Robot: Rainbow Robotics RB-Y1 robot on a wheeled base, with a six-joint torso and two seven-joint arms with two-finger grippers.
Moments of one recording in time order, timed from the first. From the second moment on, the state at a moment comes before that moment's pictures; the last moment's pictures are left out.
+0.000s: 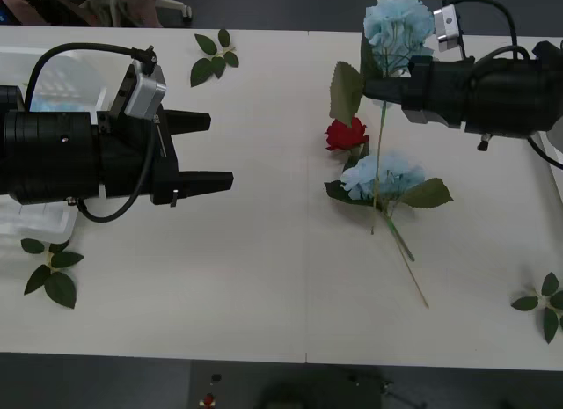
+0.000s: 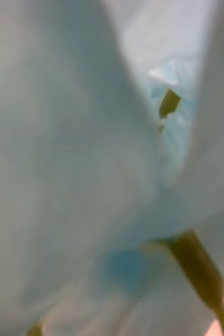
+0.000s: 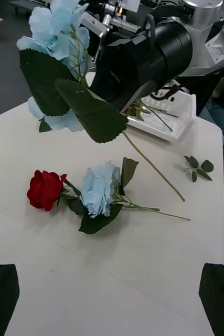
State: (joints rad) right arm -0.69 -0.99 0.57 -1.51 -2.30 0.69 1.97; left arm -0.36 1.11 -0.39 -2.03 1.98 0.63 -2.50
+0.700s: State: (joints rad) right arm -0.80 -0.86 0.57 -1.51 -2.19 0.59 1.68; left arm -0.44 0.62 -0.40 -1.55 2.06 0.82 -2.50
